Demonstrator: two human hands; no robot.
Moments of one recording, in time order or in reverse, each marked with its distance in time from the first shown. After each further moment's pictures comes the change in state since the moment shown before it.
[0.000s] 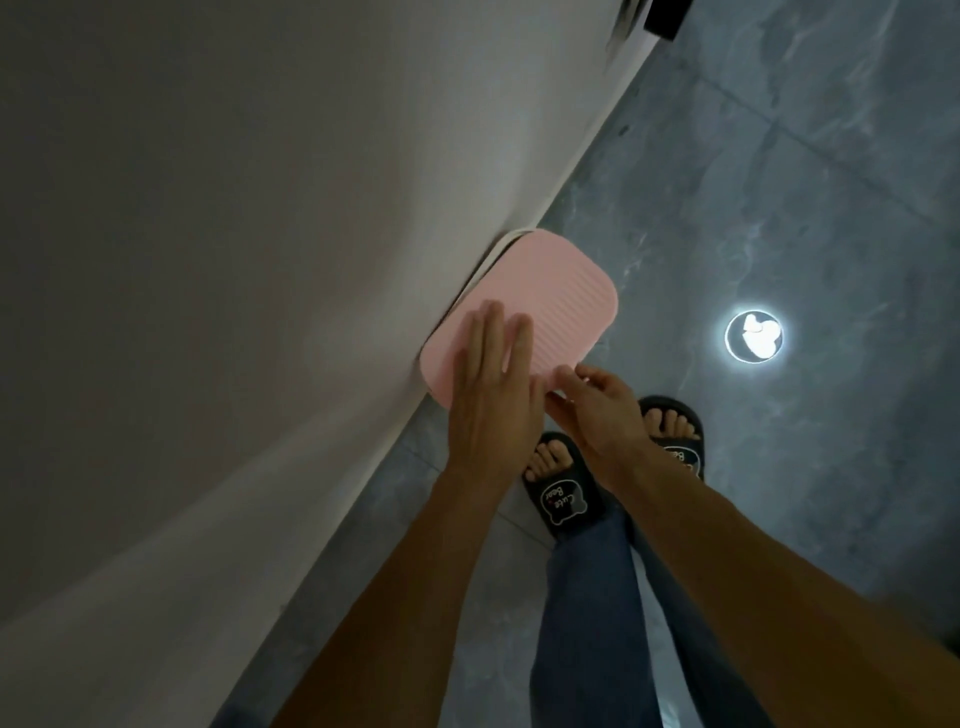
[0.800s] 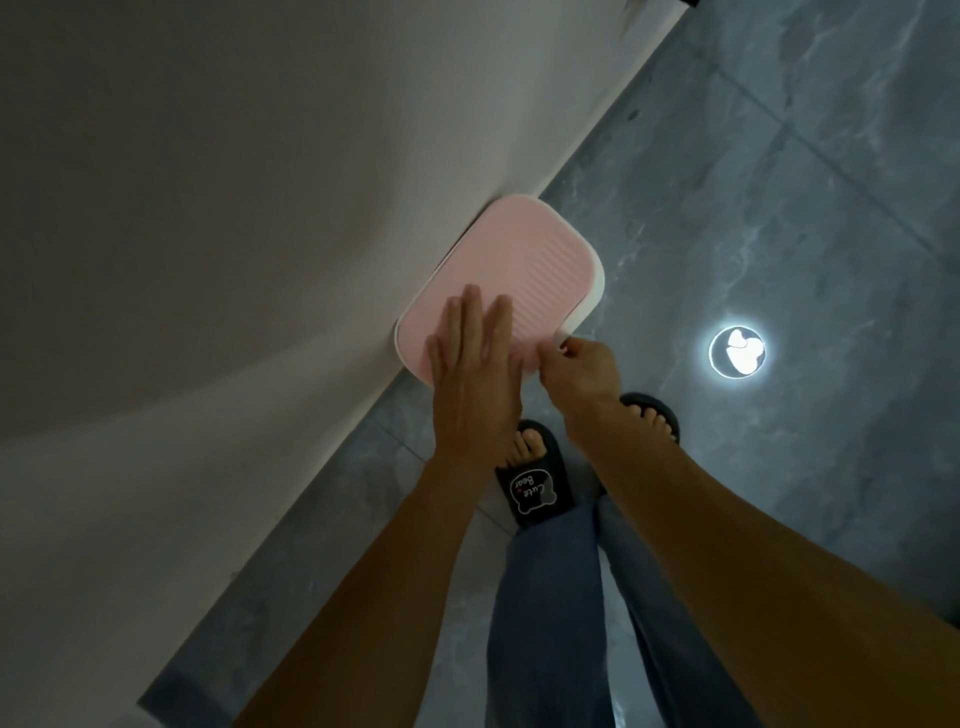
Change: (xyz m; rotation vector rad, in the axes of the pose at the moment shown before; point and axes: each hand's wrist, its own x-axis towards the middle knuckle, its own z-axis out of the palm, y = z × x) left_hand -0.002 -0.006 0.056 -0.003 0.117 -0.155; right_hand 0.028 -0.006 0.003 -0.688 0.135 -0.175
